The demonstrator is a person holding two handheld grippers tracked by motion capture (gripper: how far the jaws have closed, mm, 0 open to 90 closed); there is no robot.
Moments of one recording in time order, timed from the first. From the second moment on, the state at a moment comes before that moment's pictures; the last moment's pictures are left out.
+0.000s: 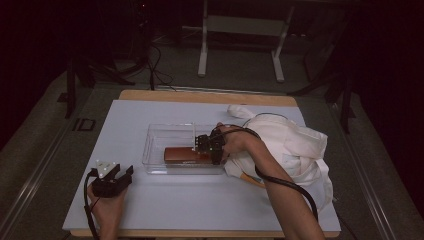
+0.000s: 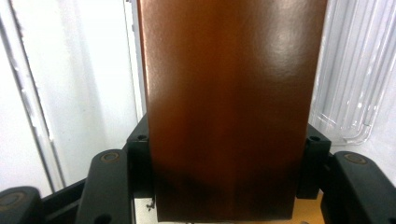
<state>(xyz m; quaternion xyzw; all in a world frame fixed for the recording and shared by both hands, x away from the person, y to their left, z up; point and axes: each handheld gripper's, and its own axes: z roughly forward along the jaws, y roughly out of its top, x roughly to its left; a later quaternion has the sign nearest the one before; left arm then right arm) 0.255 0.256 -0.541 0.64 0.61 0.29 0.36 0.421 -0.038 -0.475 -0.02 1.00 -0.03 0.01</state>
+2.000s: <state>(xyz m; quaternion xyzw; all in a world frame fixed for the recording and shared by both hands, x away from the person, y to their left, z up) 0.255 0.256 -0.541 0.64 0.61 0.29 0.36 0.419 -0.060 -0.426 -0.01 1.00 0.06 0.03</state>
